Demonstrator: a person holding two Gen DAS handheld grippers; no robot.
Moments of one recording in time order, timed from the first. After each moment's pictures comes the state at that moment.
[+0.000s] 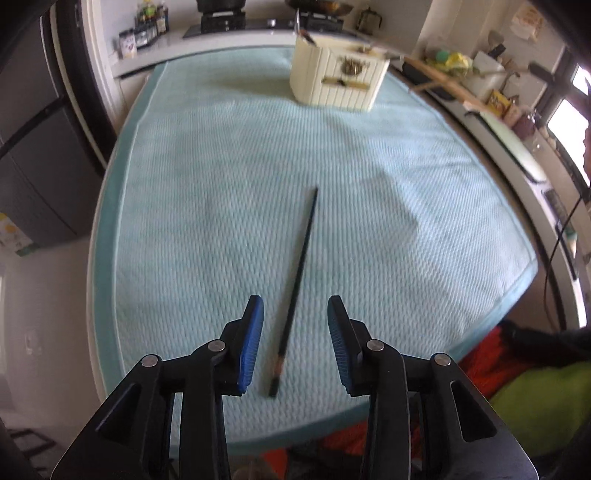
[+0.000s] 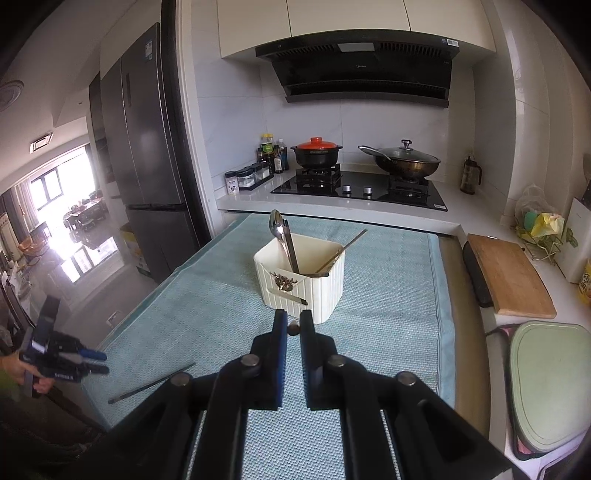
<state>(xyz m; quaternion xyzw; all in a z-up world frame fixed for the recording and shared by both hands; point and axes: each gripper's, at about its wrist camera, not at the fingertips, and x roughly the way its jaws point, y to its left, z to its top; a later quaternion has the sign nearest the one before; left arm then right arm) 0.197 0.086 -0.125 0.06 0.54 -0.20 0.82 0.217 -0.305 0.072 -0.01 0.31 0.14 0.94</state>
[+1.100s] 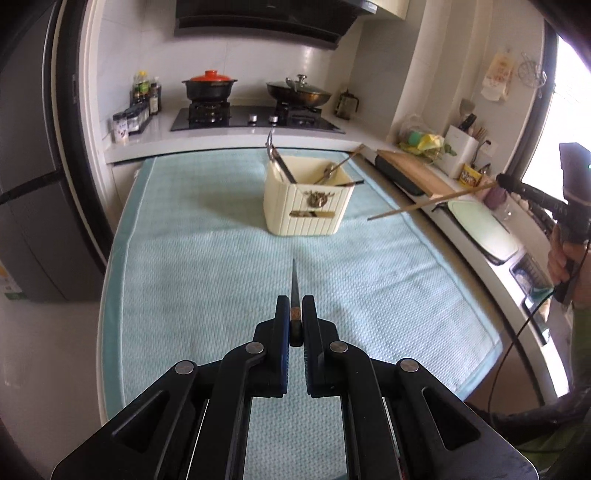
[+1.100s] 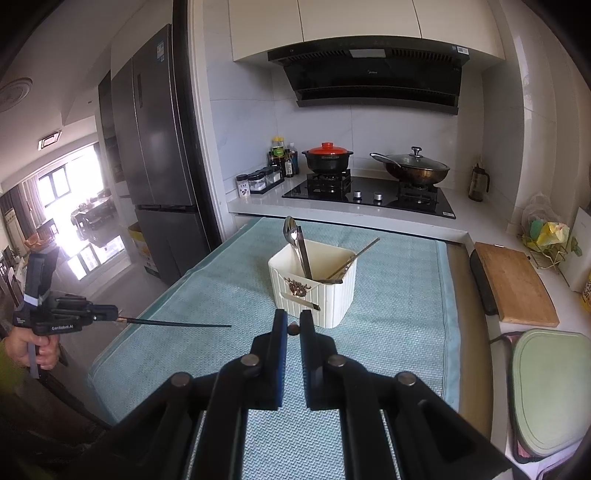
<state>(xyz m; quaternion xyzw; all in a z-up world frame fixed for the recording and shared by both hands) 0.262 0.052 0.011 0.00 0.39 -0.24 0.89 0.206 -0.294 0.090 -0.01 0.30 0.16 0.94</state>
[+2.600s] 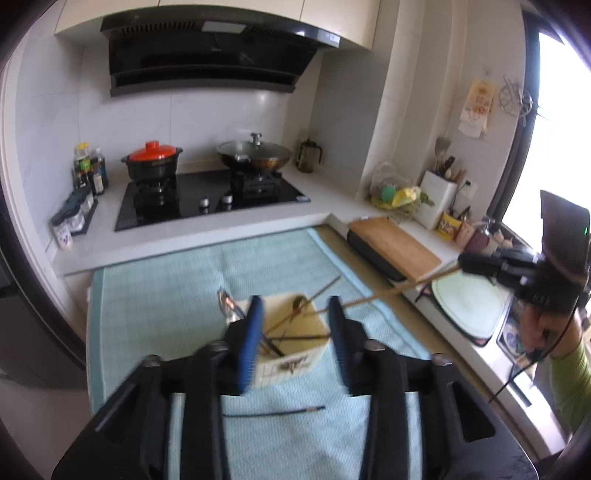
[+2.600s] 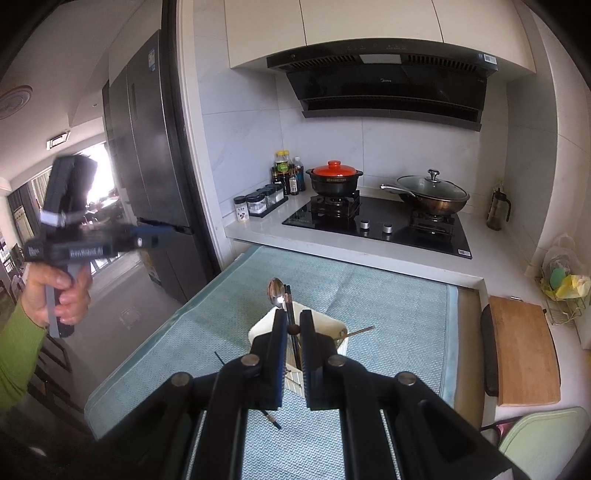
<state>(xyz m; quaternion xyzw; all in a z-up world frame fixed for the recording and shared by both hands) 0.437 -0.048 0.118 0.03 0.33 -0.32 0.89 0.348 -0.308 0.154 -0.02 0.29 0.19 0.94</state>
